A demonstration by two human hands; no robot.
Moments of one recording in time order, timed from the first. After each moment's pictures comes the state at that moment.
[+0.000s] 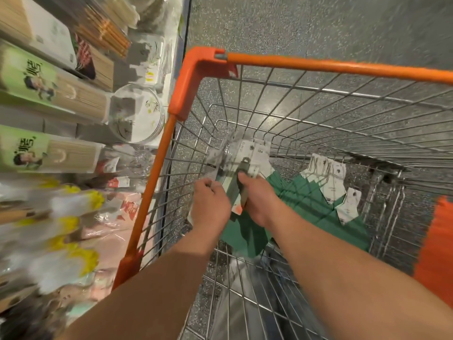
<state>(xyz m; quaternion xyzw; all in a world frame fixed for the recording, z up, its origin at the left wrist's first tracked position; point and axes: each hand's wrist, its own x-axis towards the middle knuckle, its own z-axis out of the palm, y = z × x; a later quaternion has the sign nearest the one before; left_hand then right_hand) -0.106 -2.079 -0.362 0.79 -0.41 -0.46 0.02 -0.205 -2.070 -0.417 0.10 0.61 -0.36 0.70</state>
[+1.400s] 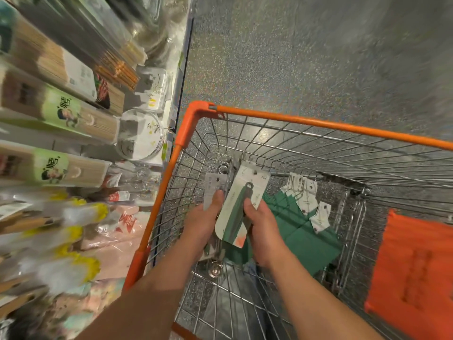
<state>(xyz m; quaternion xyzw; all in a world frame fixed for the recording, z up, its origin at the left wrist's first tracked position) -0.104 -2.075 -0.287 0.72 -0.30 -0.62 0.07 -0.227 -2.017 -0.308 0.02 0.59 -0.46 0.66</state>
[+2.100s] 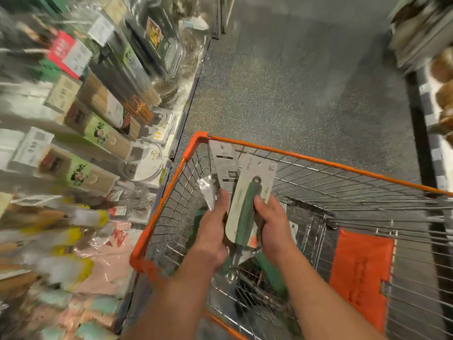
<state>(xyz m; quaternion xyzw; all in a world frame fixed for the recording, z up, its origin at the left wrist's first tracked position) -0.158 -2.025 -0.174 0.55 -0.15 -0.77 0.29 -0.277 -1.996 -0.171 -0.16 0.58 -0.53 0.59</state>
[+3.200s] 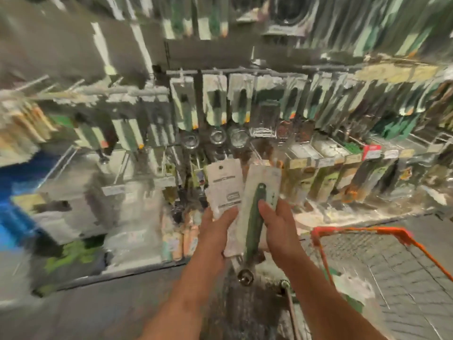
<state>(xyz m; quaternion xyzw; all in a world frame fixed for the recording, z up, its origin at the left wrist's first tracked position) 0.060 -1.636 0.012 0.53 0.01 -0.35 0.77 -0.026 -1.738 0.035 -0.61 0.31 -0.26 0.68</state>
